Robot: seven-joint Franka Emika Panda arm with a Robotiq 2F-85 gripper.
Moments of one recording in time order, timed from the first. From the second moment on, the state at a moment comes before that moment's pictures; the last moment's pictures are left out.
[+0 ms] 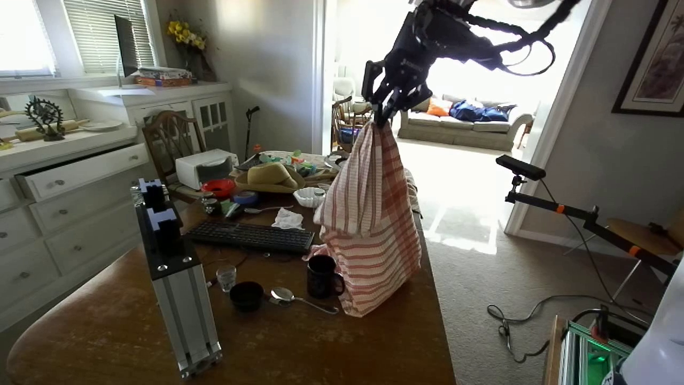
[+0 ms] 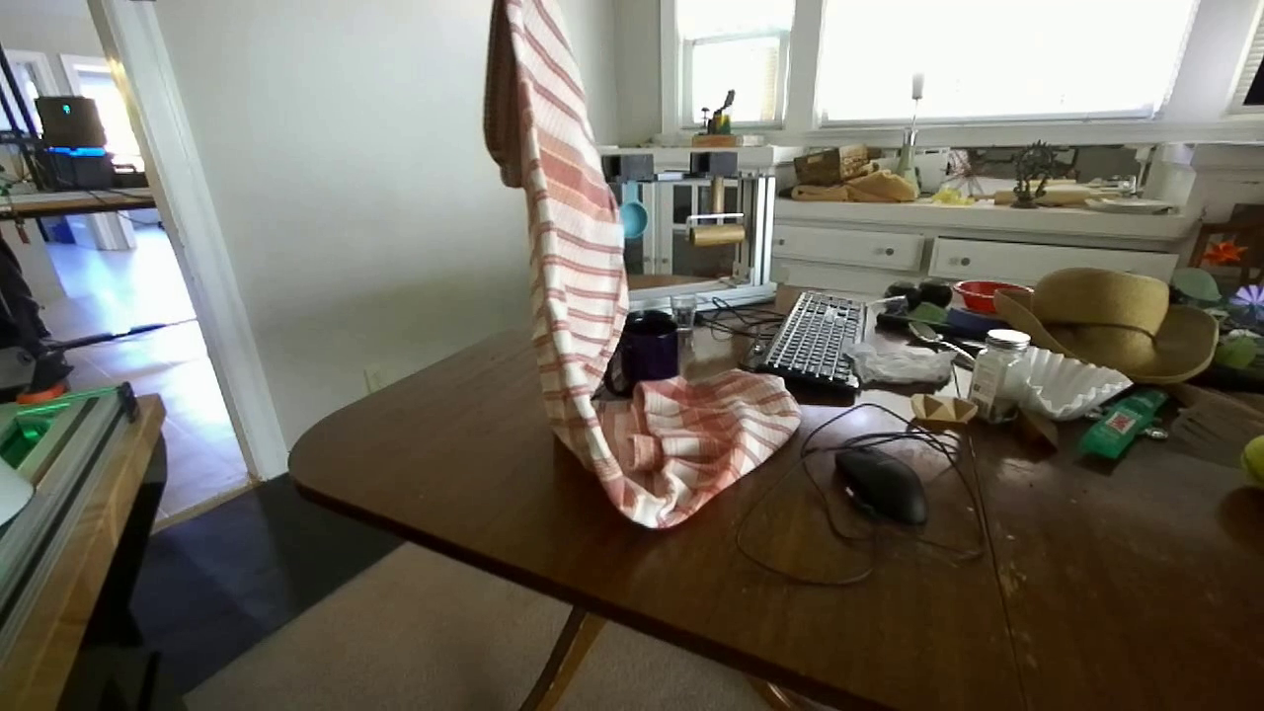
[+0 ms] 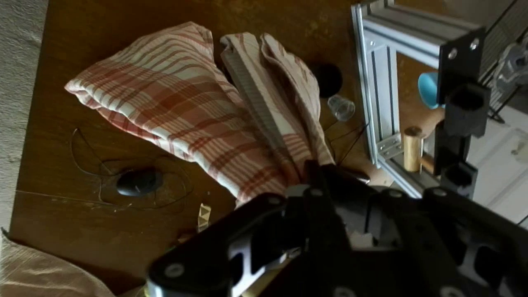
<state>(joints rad) -0.03 -0.48 0.07 -2.21 0.15 2.10 0.56</state>
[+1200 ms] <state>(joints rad) 0.29 -0.72 0.29 -2.59 0.44 2.14 0.35</state>
